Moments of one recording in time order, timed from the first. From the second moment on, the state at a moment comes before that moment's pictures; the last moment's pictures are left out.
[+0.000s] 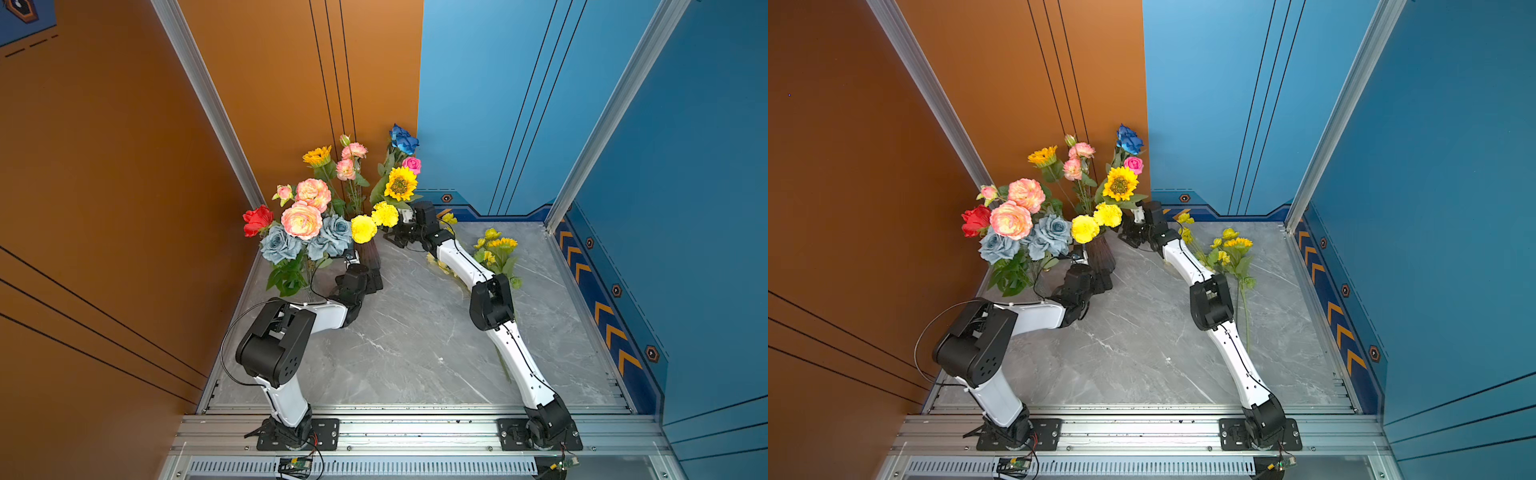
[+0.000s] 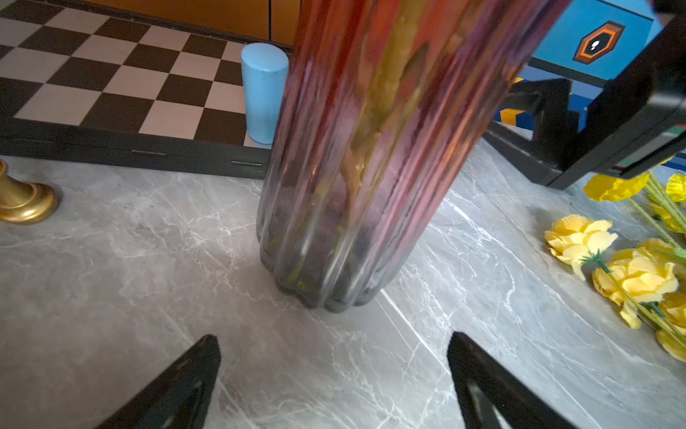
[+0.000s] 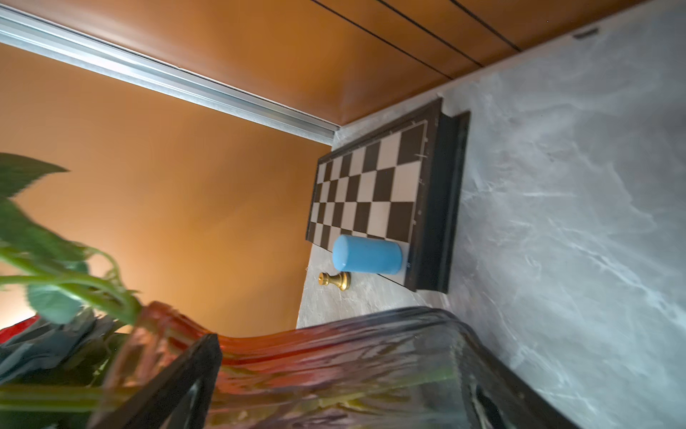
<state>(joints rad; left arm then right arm) -0.40 1.75 0.82 0.42 -0.30 -0.44 0.46 2.76 2.60 -0.20 -0.69 0.97</state>
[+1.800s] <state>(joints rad) -0.53 1.38 0.49 0.49 -0.16 -0.34 0.55 1.85 1.22 0.33 -0.39 0.56</state>
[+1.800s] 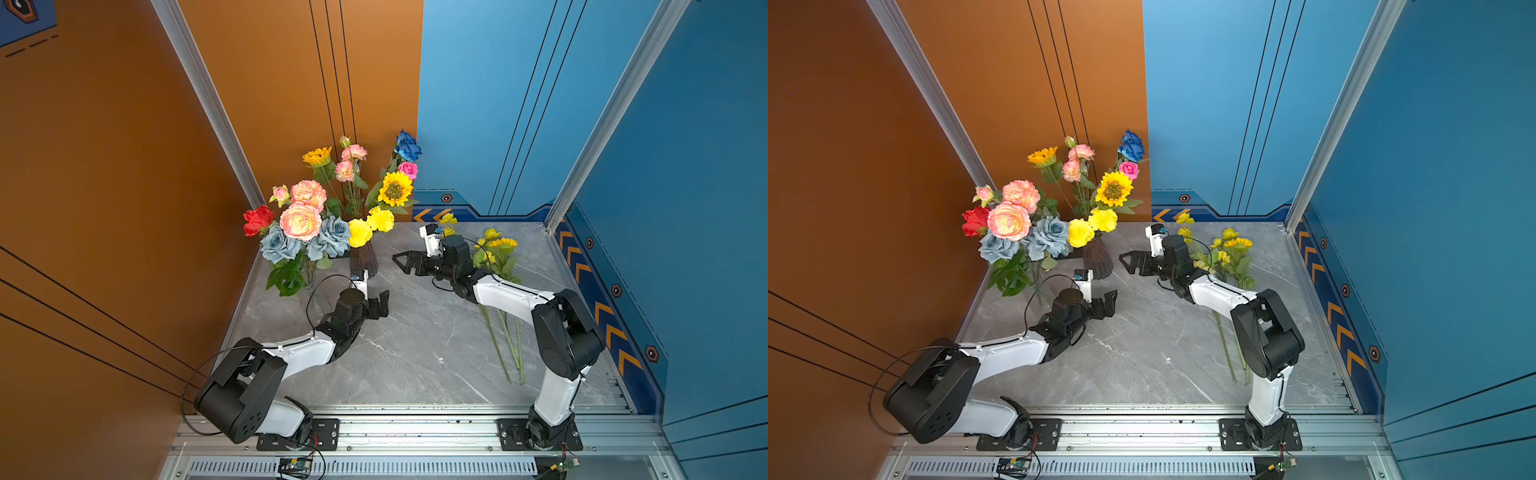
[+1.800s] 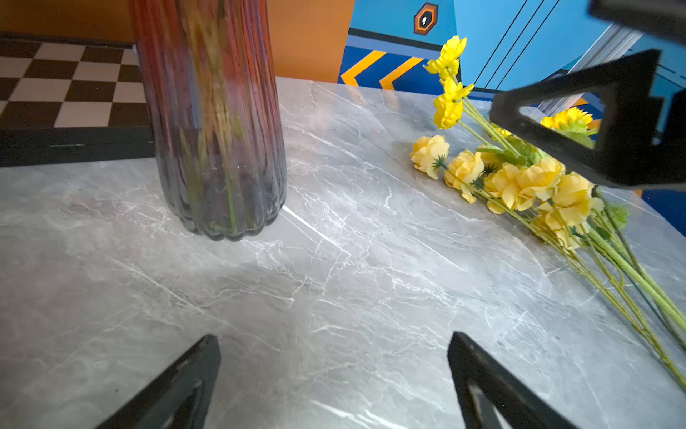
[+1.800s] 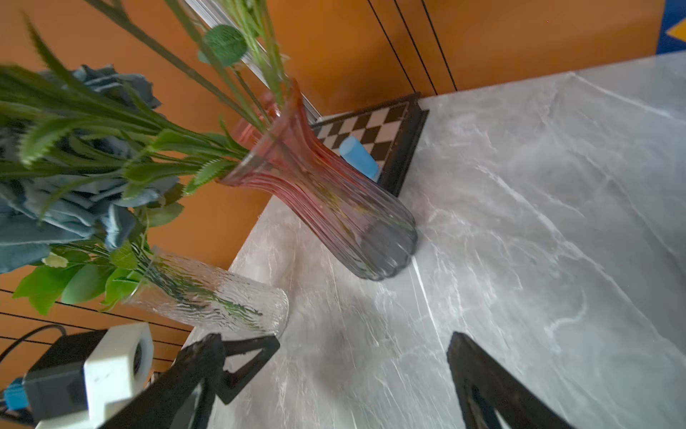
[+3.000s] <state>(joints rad) -0.52 1.22 0.40 0.54 -0.17 -0.31 0.69 2.05 1.50 0.58 -0.16 0.55</state>
